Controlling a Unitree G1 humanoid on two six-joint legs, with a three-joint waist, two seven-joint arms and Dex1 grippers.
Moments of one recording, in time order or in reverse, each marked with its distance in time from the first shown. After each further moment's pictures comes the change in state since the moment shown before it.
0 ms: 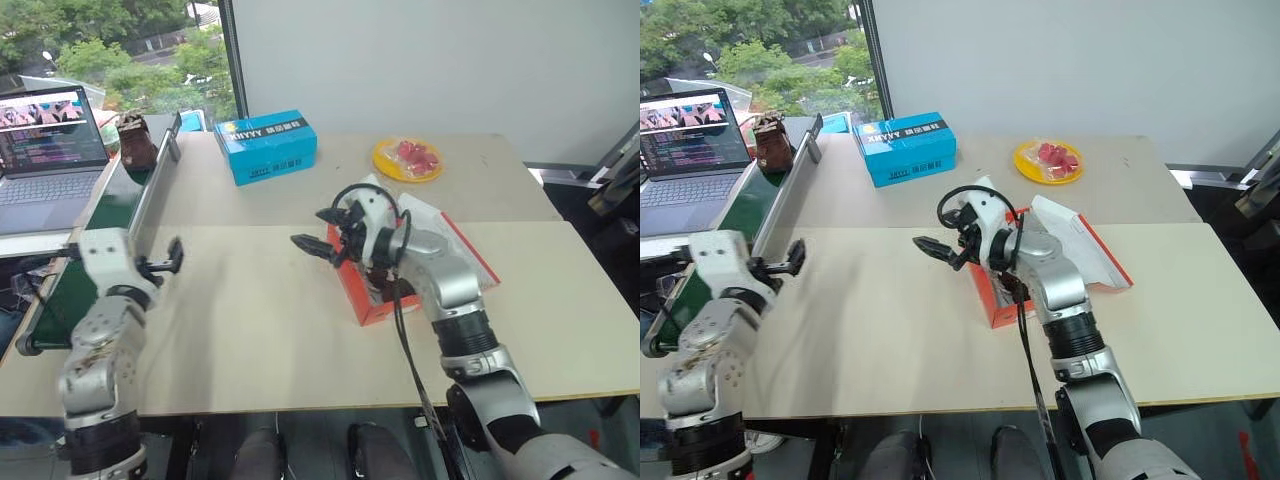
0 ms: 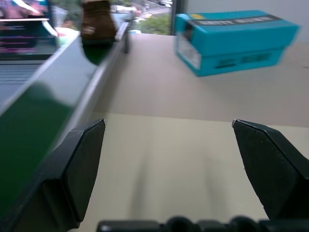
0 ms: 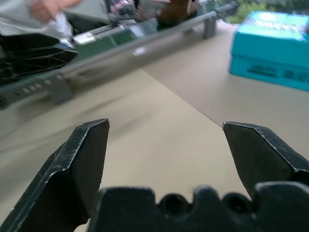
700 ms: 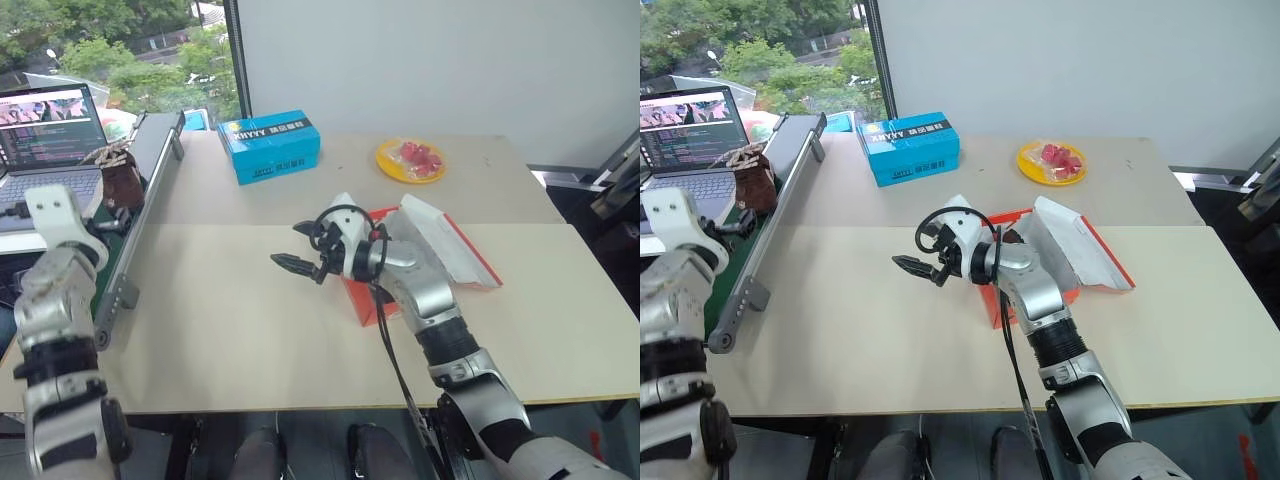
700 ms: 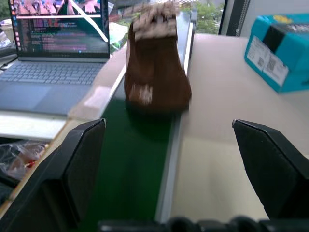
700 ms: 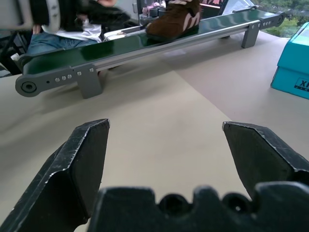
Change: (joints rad) left arm -0.483 0.282 -0.028 0.796 0.070 -0.168 -0.120; right arm 0.019 0.019 0.077 0.069 -0.036 -0.121 -0.004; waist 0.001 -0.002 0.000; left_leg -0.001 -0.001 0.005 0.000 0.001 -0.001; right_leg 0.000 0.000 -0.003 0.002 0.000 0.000
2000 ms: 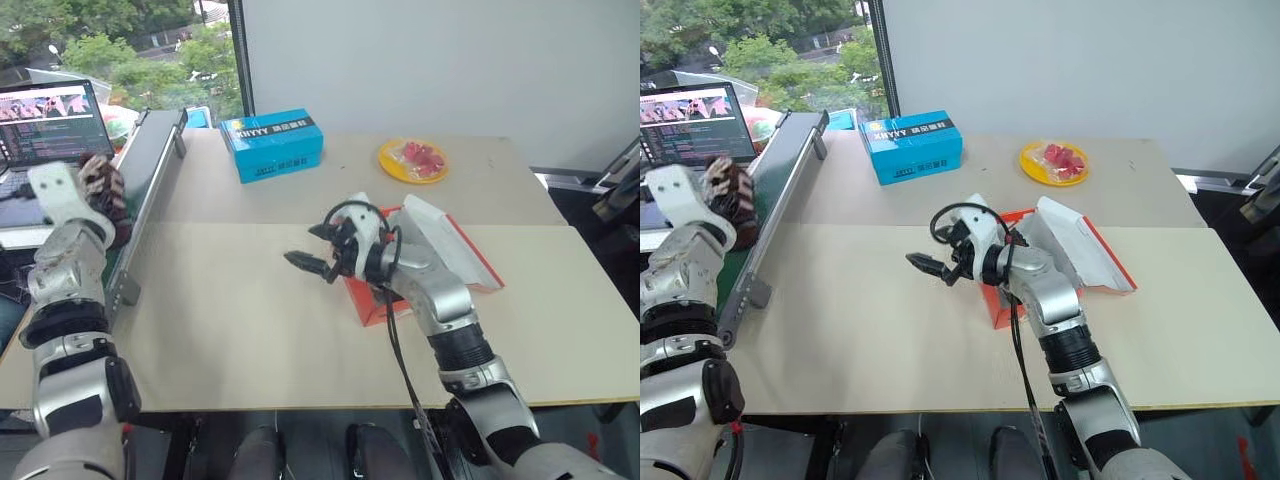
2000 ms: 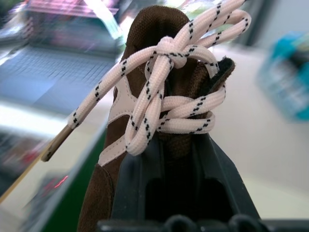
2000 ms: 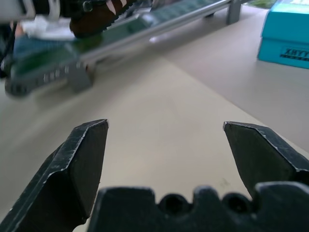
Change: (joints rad) left arm -0.108 -0.084 -0.012 0.041 -0.063 -0.049 0.000; right arm 0.018 0.016 -0.121 -0.116 0.128 0.239 -0.091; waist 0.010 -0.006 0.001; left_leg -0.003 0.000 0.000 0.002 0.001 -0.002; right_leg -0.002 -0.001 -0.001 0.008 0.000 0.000
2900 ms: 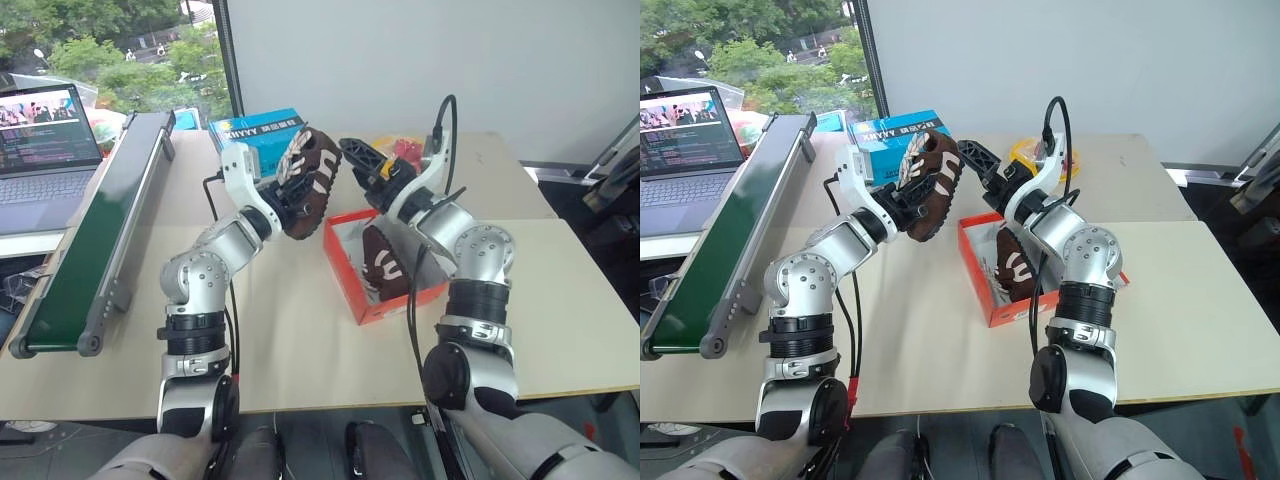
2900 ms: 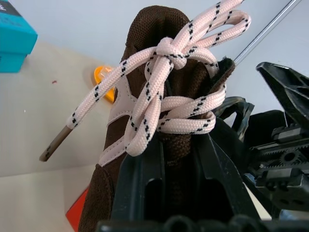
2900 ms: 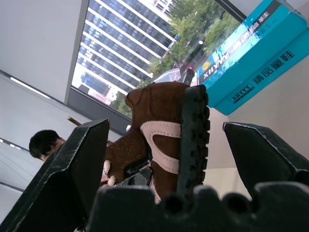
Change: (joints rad) left arm 0.021 -0.472 -0.172 -0.564 -0.399 0.472 0.037; right arm -0.229 0.074 -0.573 0.168 0.572 0.340 -0.512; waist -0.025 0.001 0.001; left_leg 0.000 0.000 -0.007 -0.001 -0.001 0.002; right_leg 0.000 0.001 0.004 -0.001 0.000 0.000
